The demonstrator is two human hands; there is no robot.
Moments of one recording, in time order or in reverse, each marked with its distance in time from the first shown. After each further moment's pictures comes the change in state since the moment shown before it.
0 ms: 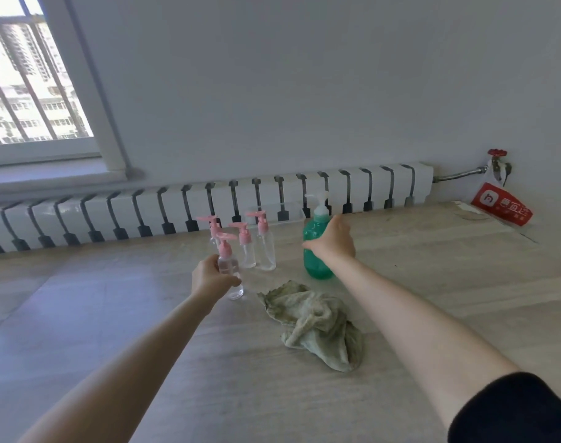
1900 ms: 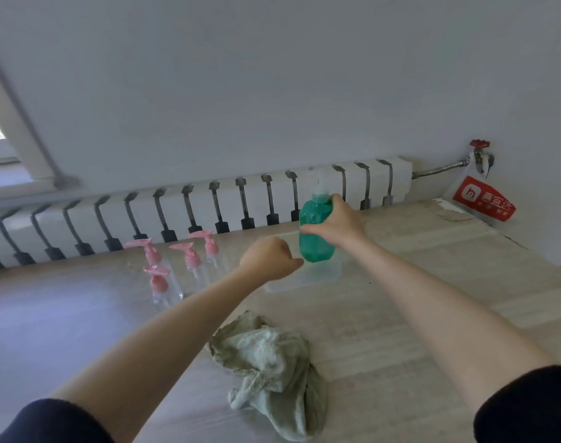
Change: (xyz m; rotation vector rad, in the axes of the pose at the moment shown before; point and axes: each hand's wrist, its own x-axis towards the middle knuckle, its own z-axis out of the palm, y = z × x) left_hand 0.047 0.121 0.147 0.668 -0.363 0.409; right_hand 0.120 0.049 -0.053 0.006 -0.017 -0.208
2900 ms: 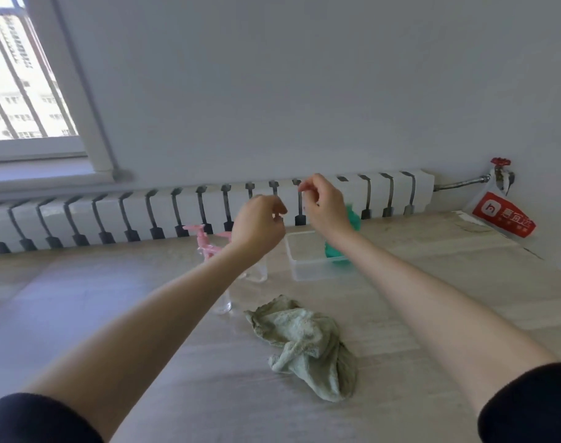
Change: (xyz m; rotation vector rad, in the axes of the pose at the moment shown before) left_hand -0.066 -0.026 -0.078 -0.137 0.525 0.073; right_hand -0.058 -0.104 0.018 0.230 0.198 -0.435
